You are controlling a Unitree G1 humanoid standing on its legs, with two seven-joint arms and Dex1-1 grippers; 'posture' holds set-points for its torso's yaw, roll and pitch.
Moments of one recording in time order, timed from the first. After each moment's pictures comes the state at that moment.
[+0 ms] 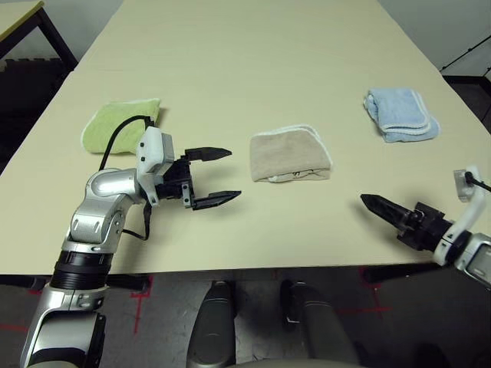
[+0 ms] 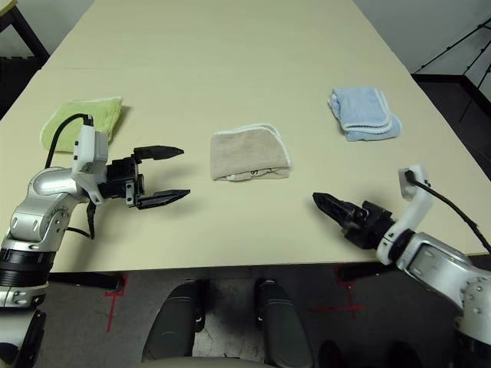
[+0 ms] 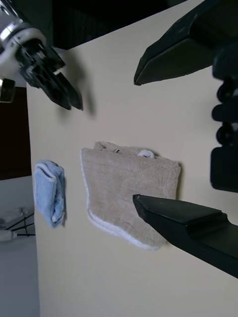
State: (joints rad) left arm -0.40 0.64 0.02 -0.07 -0.45 0.17 -1.20; right arm -0.06 -0.49 -0.46 -0.29 1.34 1.14 -0.04
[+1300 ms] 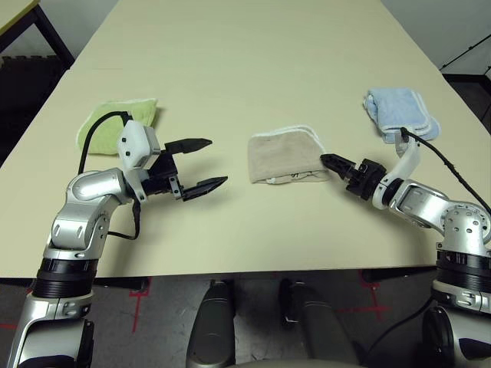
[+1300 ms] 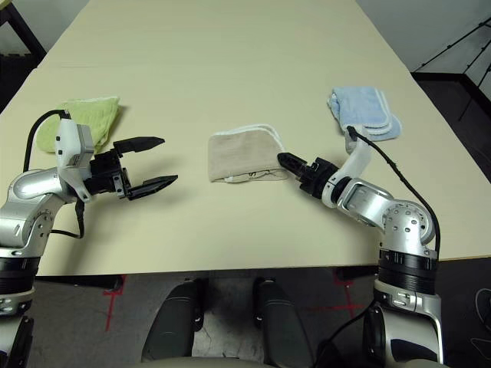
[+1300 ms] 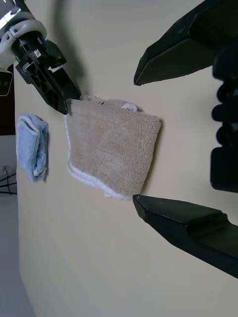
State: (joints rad) left arm -0.37 0.68 0.08 -0.06 -0.43 0.16 -1.09; right arm -0.42 -0.30 -0.36 -0.06 1.16 1.20 -0.03
